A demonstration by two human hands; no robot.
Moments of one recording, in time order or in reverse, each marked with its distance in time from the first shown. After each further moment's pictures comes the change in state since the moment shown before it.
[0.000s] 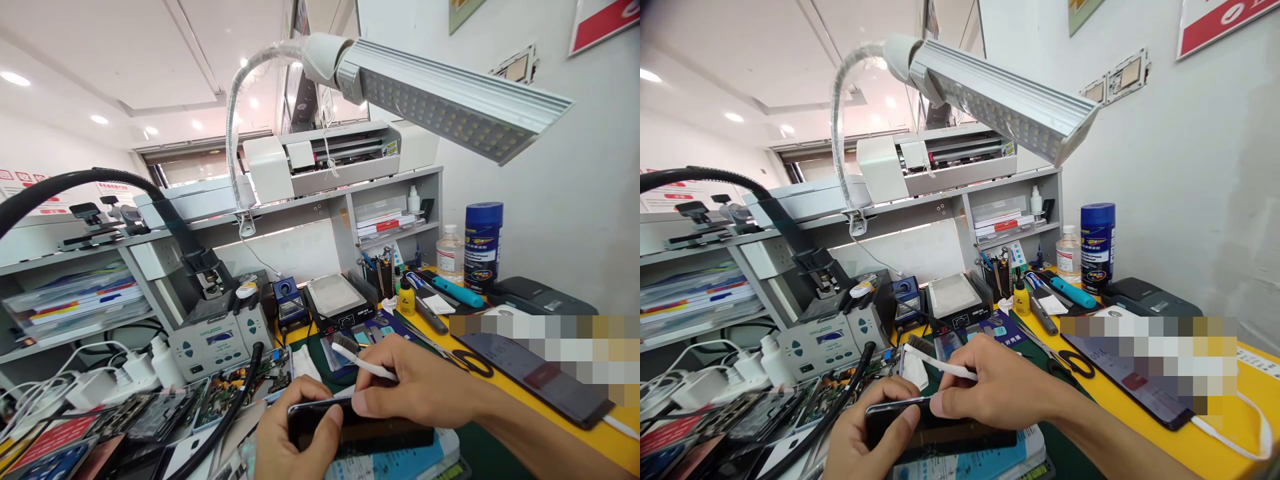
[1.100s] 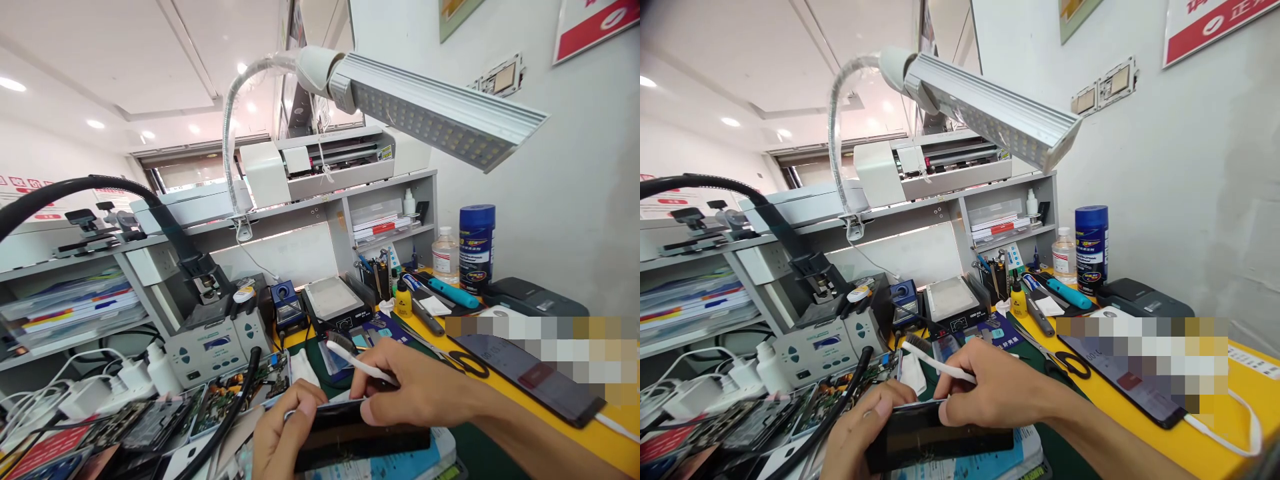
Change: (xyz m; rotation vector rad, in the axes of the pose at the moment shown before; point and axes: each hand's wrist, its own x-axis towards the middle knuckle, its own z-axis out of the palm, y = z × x) left_hand 0.006 -0.012 -0.004 -0.227 -0.061 -0.119; right_hand -0.002 -0.002 -0.002 0.024 0.009 0.043
